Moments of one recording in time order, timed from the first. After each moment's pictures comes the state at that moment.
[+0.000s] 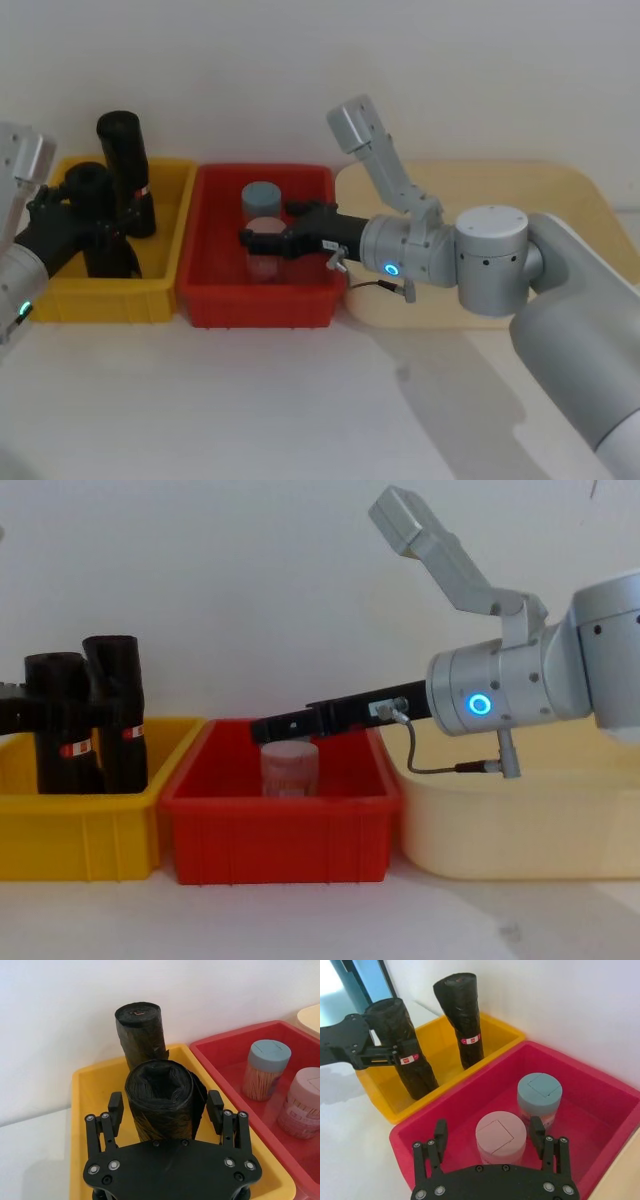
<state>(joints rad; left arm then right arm) -0.32 0.40 0.22 -1.50 -0.31 0.25 -0.16 0.74 0.16 -0.62 -1.08 0.42 0.37 0.50</state>
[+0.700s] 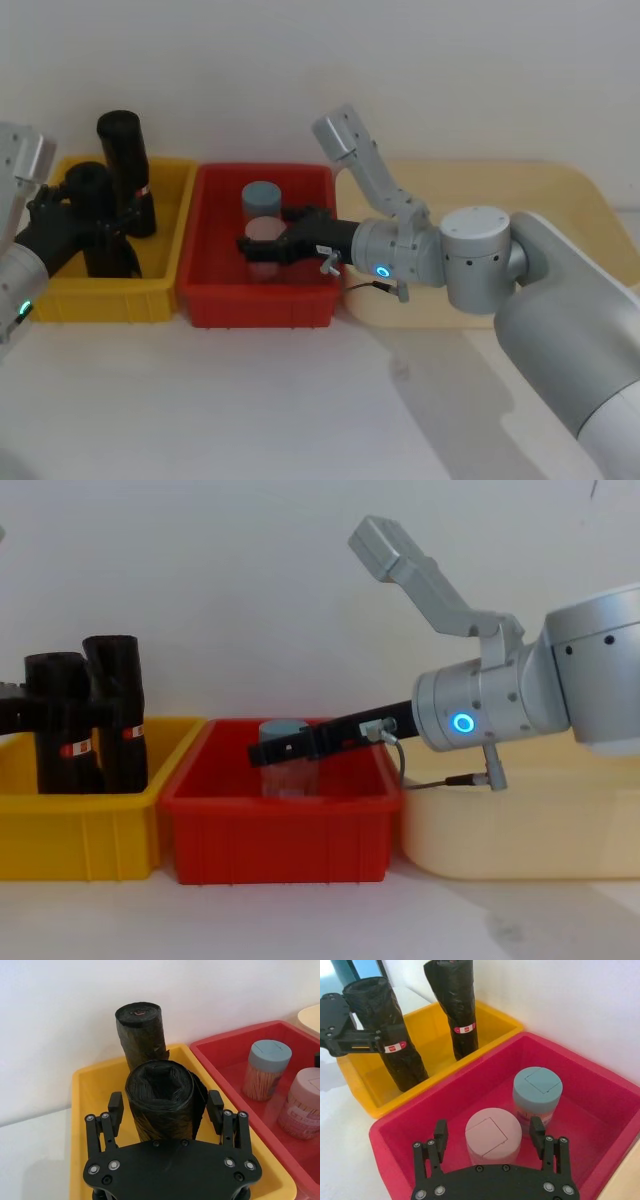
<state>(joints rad) -0.32 0.39 0.22 -1.50 -0.31 0.25 -0.16 0.79 0.13 -0.65 -0.96 0.37 0.32 0.52</state>
